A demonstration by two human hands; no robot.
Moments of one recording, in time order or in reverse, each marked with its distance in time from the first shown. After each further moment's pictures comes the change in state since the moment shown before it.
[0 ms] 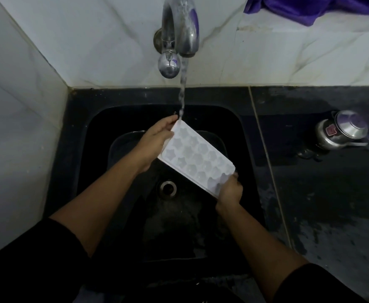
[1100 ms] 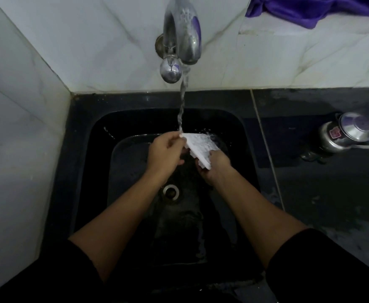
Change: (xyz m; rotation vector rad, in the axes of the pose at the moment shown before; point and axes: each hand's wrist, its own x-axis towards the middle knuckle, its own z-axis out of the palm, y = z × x) left_hand -0.014 -0.008 0.038 -0.030 0.302 0.000; right_hand -0.024 -0.052 0.071 0.021 -0.325 0.186
